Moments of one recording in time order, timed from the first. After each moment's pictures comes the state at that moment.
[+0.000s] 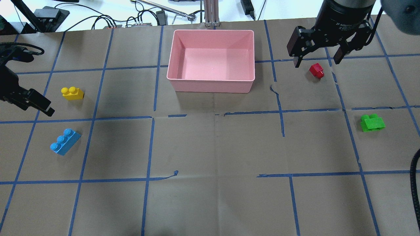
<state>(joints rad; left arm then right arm) -1.04 -1.60 -1.79 -1.40 1.58 0.88 1.58 -1.53 1.45 -1.48 -1.59 -0.03</state>
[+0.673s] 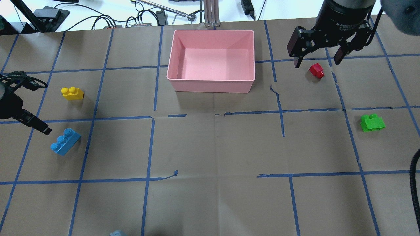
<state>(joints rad) -0.94 -1.68 -1.92 -1.19 1.62 1.10 1.58 -1.53 1.45 -1.48 -1.59 -0.03</state>
